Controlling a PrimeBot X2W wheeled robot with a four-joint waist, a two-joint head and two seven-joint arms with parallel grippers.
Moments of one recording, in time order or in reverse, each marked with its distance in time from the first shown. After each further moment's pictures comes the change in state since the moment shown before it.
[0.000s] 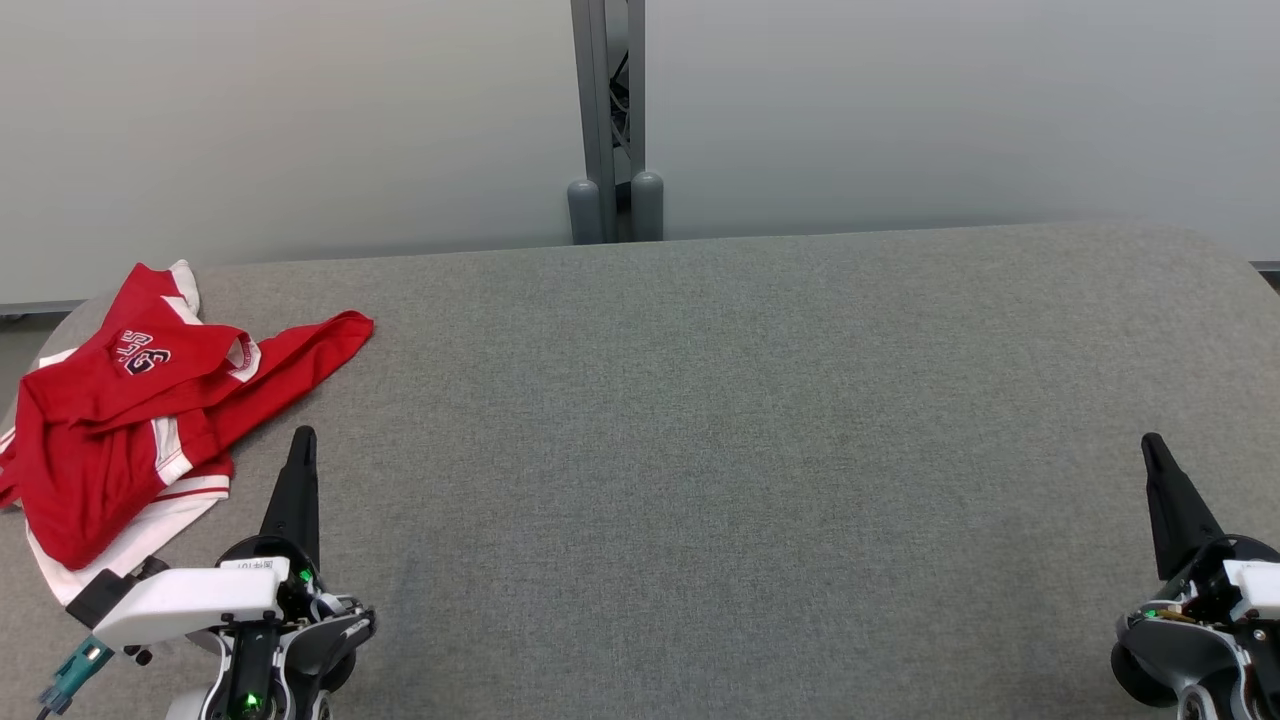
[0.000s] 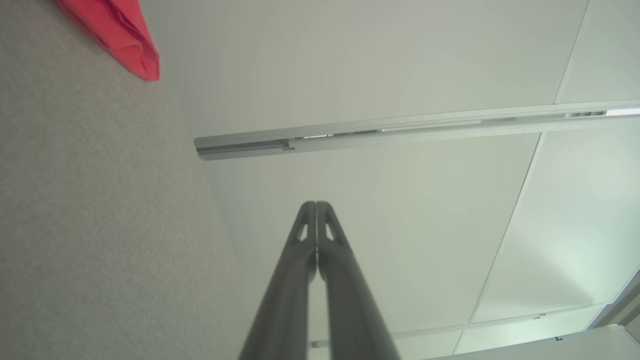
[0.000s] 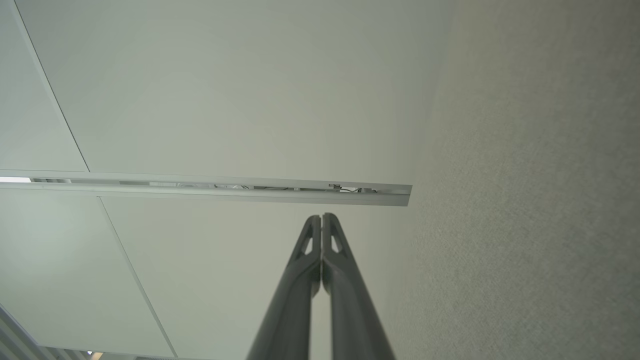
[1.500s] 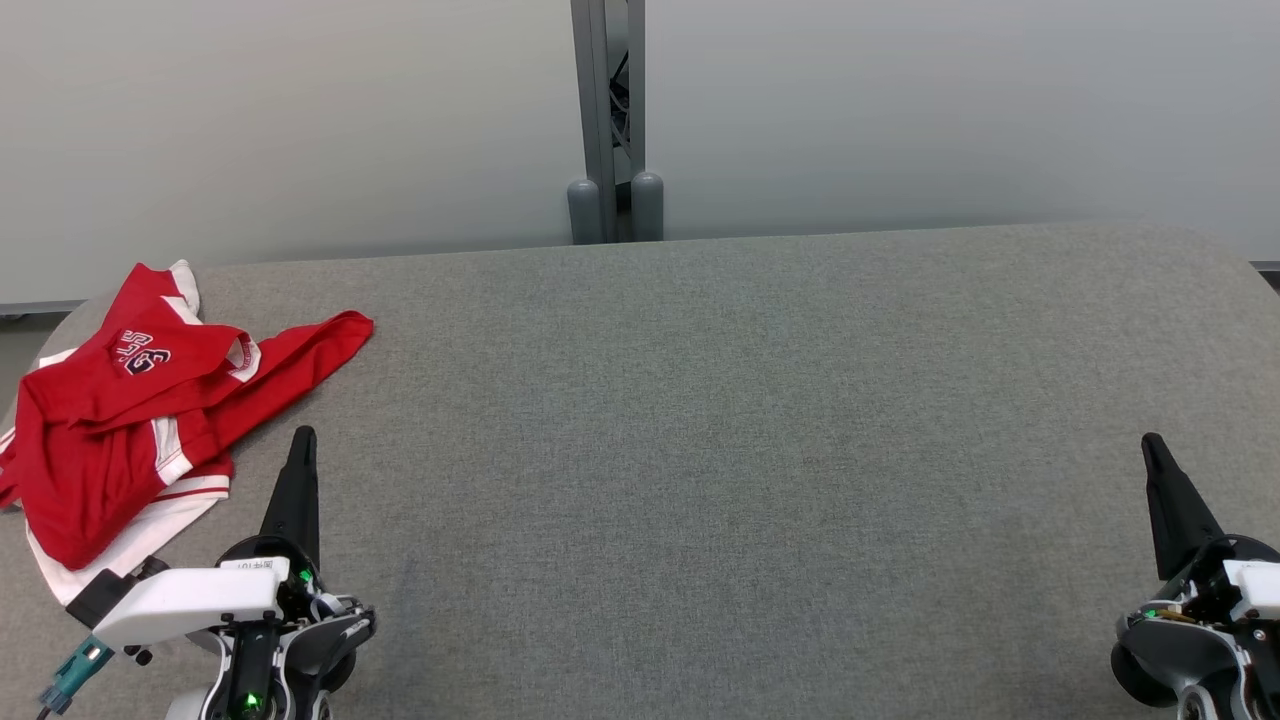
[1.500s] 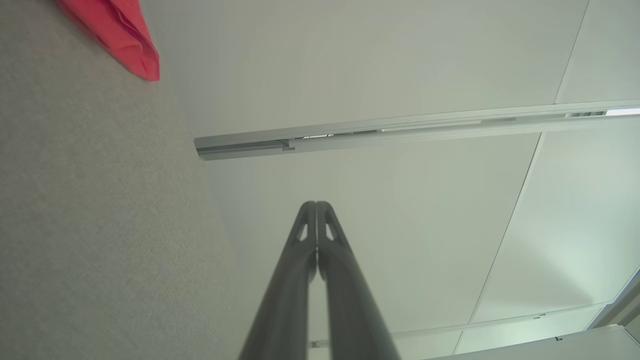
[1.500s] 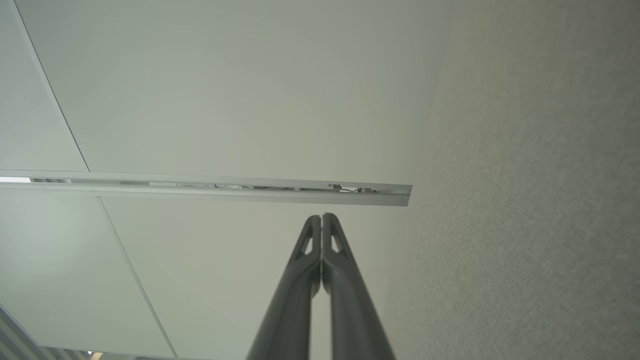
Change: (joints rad) left arm 0.000 0.000 0.000 0.000 0.000 0.000 0.000; right arm 0.000 0.000 0.000 0.000 0.000 0.000 0.000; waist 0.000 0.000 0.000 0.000
